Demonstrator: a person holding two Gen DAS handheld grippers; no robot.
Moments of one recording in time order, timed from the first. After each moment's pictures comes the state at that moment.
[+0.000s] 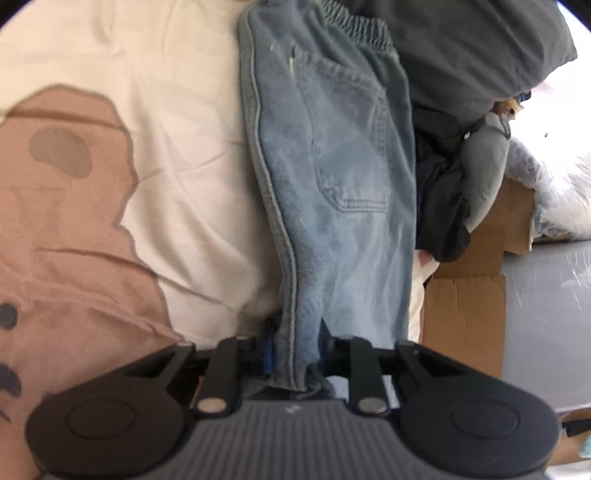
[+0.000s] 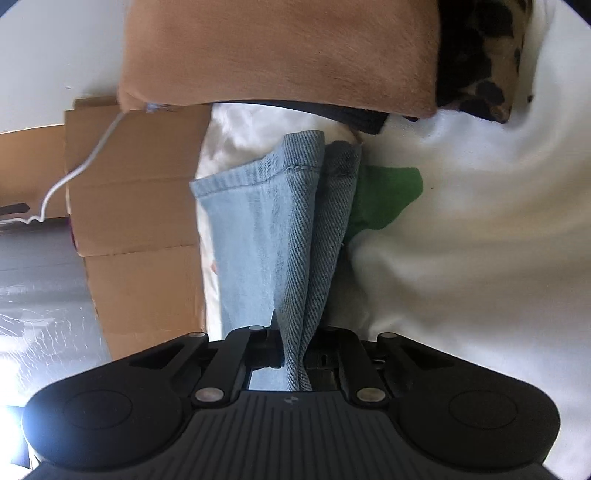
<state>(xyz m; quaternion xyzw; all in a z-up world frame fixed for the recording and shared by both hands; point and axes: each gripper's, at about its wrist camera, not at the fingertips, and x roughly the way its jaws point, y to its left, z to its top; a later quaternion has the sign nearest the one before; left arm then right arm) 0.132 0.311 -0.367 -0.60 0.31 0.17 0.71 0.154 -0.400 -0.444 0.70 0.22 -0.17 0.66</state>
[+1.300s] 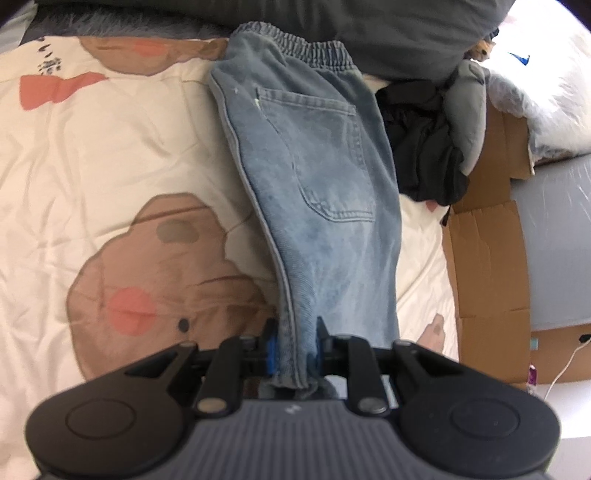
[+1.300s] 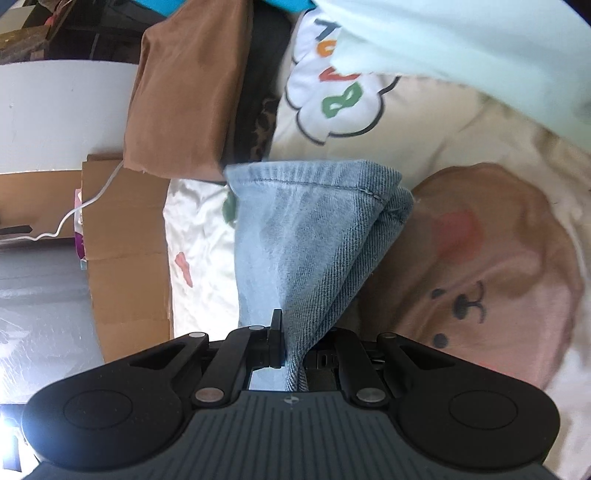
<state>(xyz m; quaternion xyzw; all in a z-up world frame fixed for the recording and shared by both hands) 0.106 0.345 -0.291 -0.49 0.44 0.13 0.74 -0.059 -0.360 -0.374 0.69 0.23 -0.26 0.63</state>
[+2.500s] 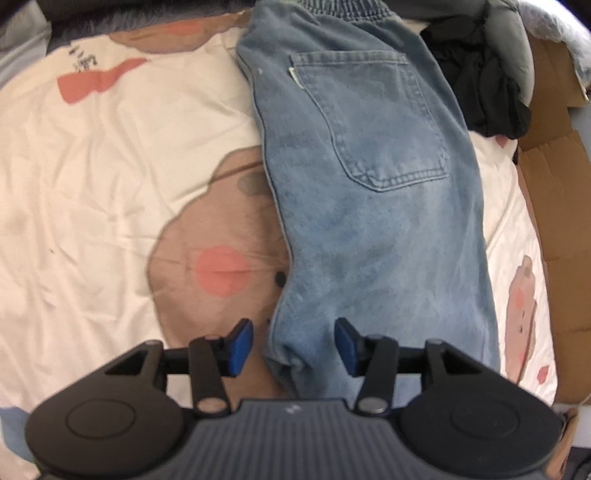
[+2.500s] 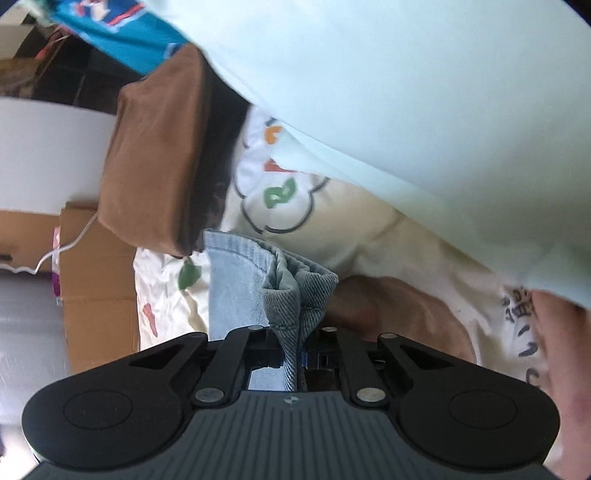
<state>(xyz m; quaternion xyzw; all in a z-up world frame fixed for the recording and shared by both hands) 0.114 0.326 -0.306 -0.37 0.54 0.18 0.73 -0.113 -0.401 -0.366 0.64 0.22 -0.33 0.66</state>
